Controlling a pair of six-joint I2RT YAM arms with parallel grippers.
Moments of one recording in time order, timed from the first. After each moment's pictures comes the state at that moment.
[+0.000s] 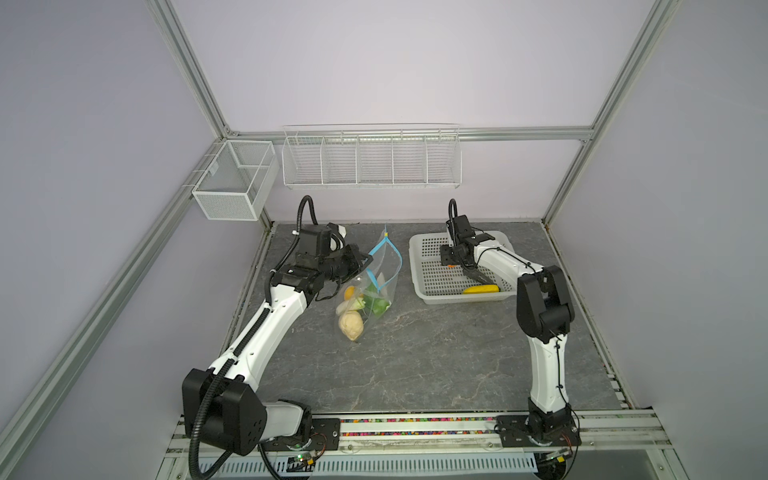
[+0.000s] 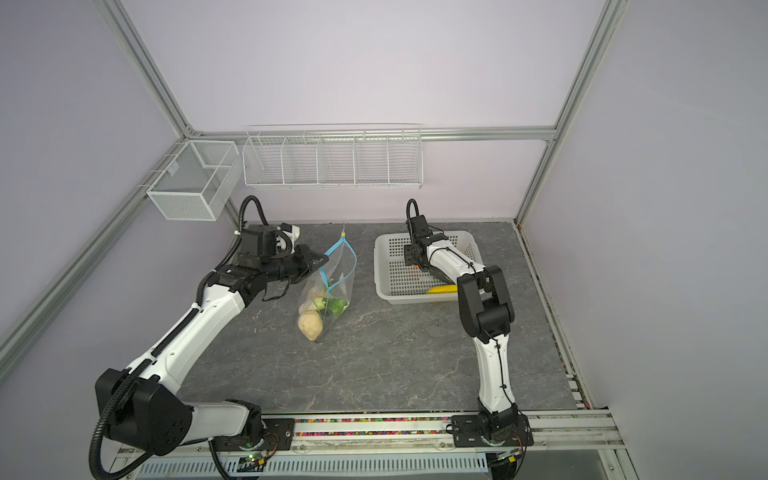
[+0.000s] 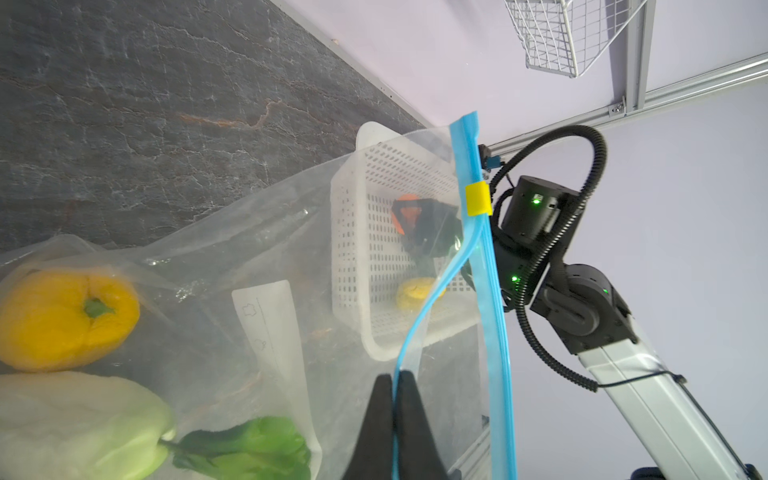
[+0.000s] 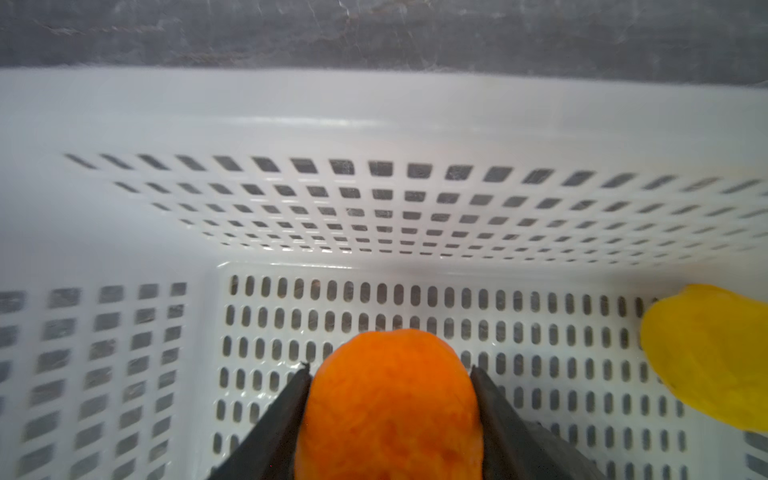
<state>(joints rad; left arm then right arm) -0.32 1.34 1.19 -0.42 0.50 -0.79 0.38 2.12 1.71 -0.57 0.13 0.24</state>
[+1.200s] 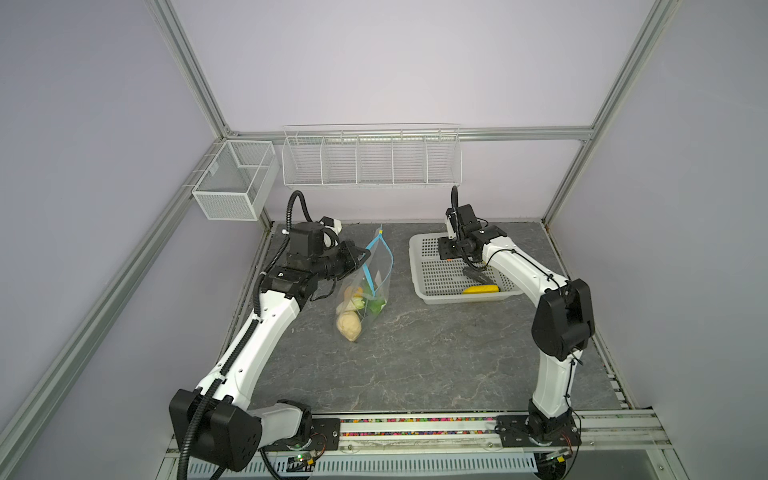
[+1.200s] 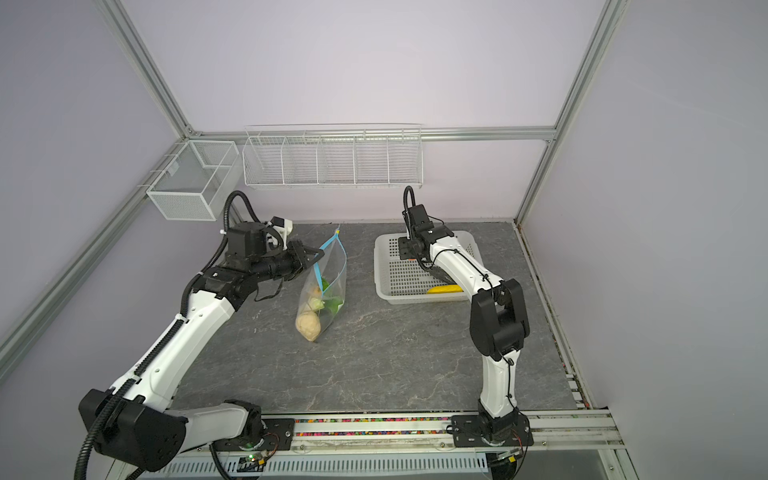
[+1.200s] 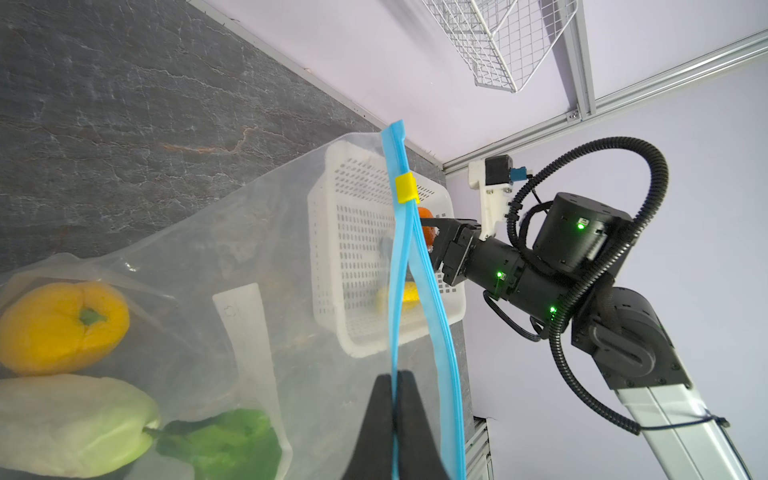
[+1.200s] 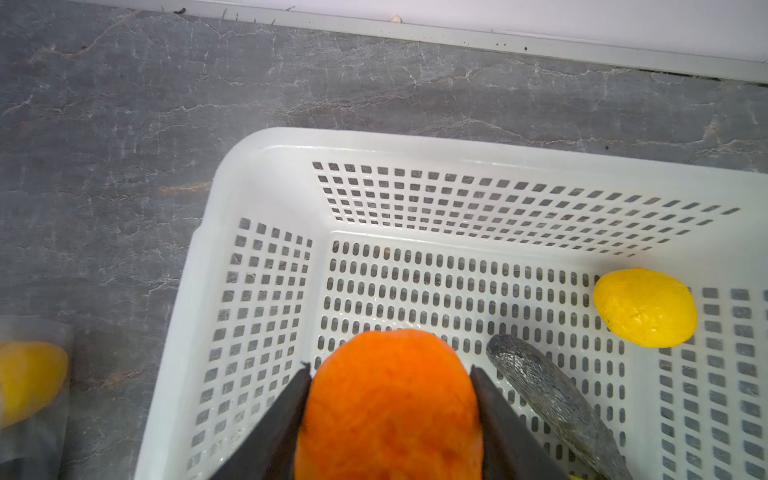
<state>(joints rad) -0.32 1.28 1.23 -0.45 0.50 -0.78 0.44 1.94 1.73 -0.69 0.10 0.23</state>
